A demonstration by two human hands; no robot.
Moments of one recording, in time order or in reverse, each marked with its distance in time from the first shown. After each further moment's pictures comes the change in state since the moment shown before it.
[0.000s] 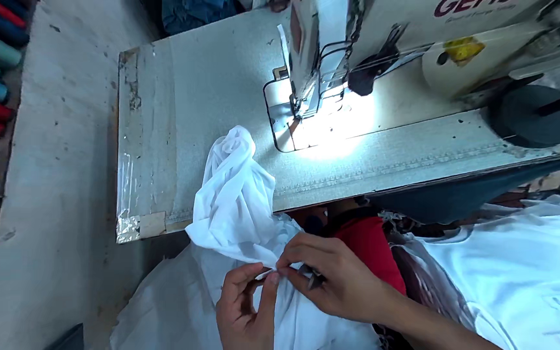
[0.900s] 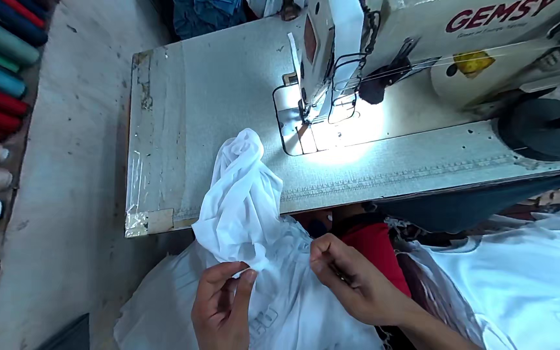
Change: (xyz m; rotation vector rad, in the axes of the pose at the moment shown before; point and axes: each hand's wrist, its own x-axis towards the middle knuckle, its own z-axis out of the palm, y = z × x) left_hand 0.016 0.004 -0.033 0.007 0.053 0.038; right_hand -0.018 0.007 -0.007 0.393 -0.043 0.155
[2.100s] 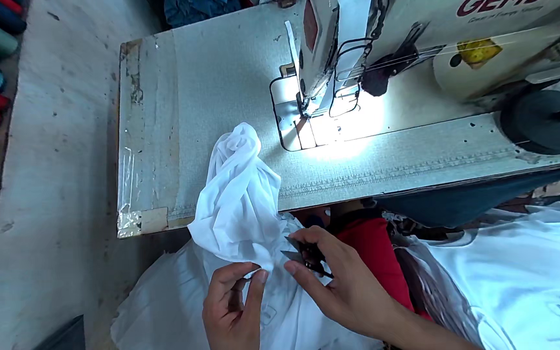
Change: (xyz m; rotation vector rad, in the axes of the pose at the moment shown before) left_hand -0.007 -0.006 0.012 0.005 -0.023 -0.036; right_hand 0.015 -0.014 0.027 -0.340 0.217 0.058
